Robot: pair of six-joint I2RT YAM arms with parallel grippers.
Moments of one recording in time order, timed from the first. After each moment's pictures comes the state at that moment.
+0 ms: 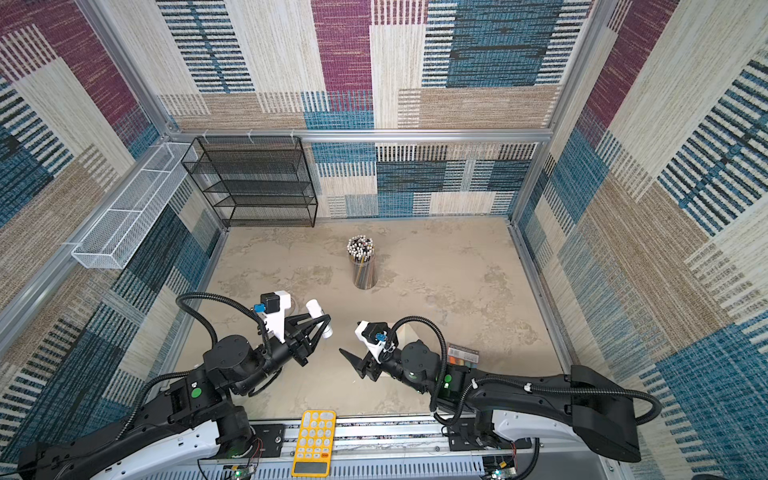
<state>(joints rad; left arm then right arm) -1.05 0.63 0.59 -0.05 -0.29 -0.47 1.21 1.09 0.41 0.61 0.24 -0.02</state>
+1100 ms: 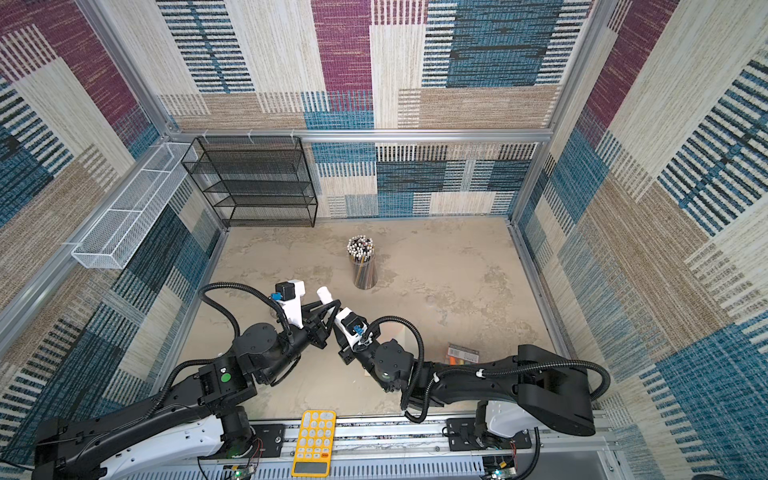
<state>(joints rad) -1.05 0.81 0.62 0.09 -0.41 -0.52 1.28 1.36 0.58 0.85 0.54 -0.11</state>
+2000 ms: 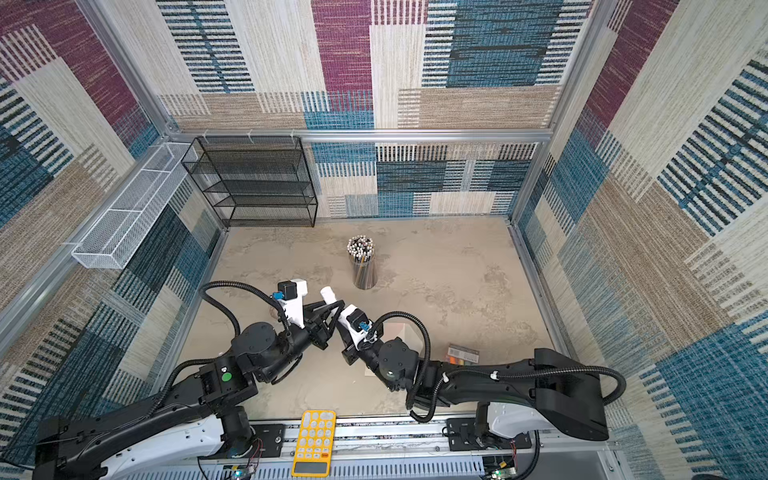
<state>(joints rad) -1.05 0.81 0.61 0.16 -0.31 -0.51 1.28 1.26 0.58 0.72 0.49 -0.03</state>
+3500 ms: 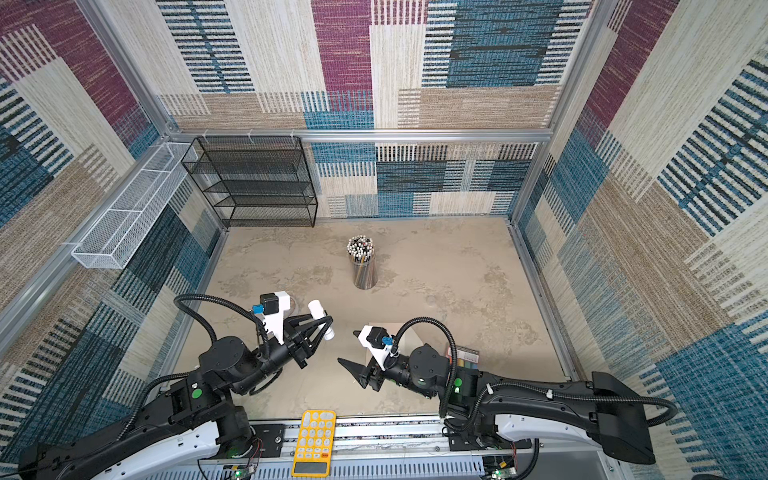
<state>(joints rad) -1.05 0.63 0.57 0.04 -0.23 -0.47 1.27 0.98 0.43 0.49 0.19 0.05</state>
